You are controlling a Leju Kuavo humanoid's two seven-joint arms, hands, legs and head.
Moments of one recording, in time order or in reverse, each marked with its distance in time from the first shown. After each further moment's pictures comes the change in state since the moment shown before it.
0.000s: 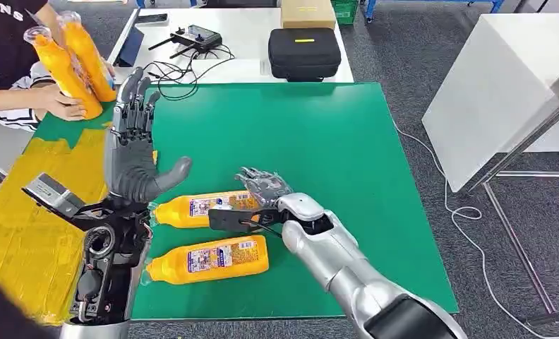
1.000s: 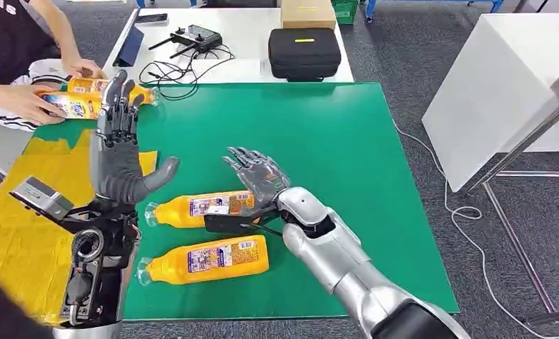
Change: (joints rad) left arm 0.017 0.021 0.046 -0.024 -0.025 0.010 0.005; right arm 0.017 -0.032 0.071 -0.121 0.048 -0.156 -0.072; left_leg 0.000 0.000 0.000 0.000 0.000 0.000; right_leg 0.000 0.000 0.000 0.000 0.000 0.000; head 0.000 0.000
